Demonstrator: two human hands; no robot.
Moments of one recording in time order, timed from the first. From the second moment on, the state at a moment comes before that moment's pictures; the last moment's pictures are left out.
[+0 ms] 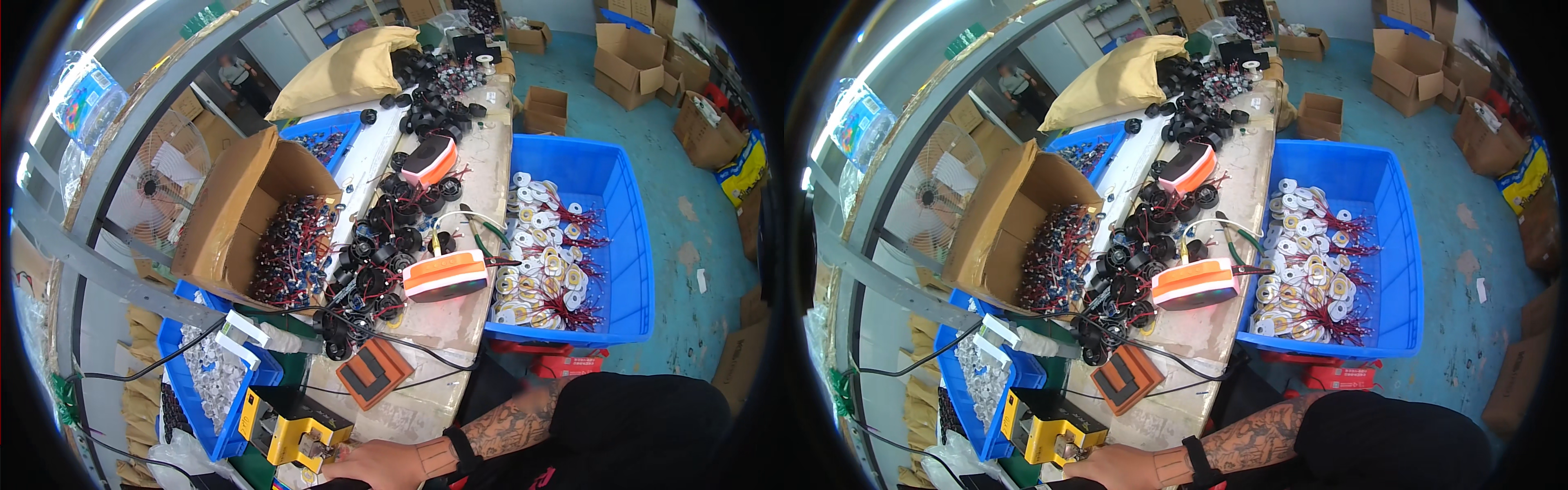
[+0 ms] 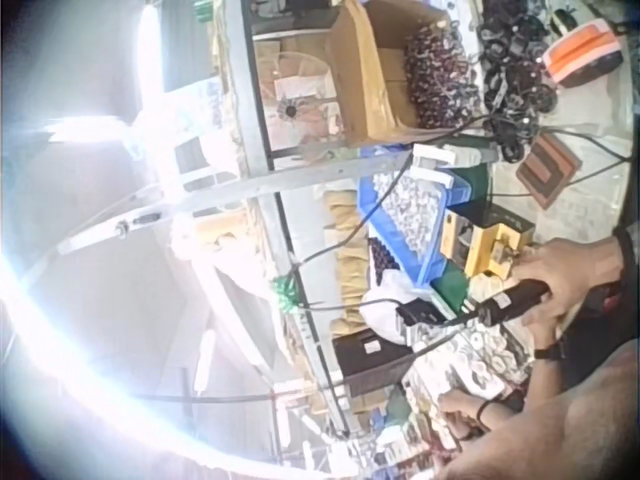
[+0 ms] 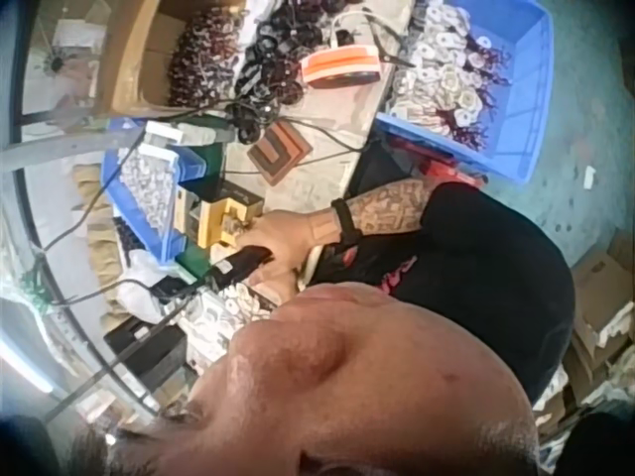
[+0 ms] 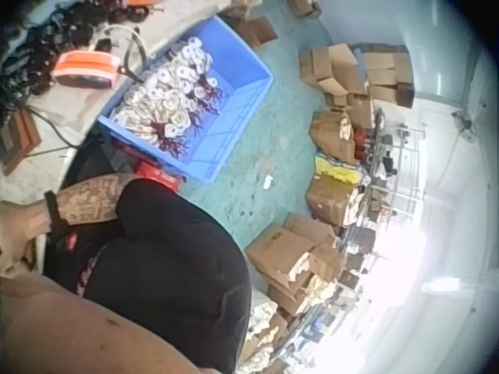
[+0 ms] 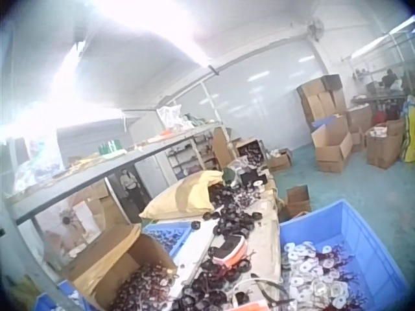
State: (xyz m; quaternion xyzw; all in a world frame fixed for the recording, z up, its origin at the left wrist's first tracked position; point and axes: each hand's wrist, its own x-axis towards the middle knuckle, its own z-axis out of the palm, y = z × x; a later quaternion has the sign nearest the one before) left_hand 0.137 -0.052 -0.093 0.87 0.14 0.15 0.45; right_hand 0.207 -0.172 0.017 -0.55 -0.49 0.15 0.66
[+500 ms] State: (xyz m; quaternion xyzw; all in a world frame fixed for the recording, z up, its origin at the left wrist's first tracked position) left_hand 0.159 -0.050 -0.108 0.88 0.08 0.14 0.45; right_hand 0.209 -0.184 0.022 -0.57 -0.50 0.21 0.62
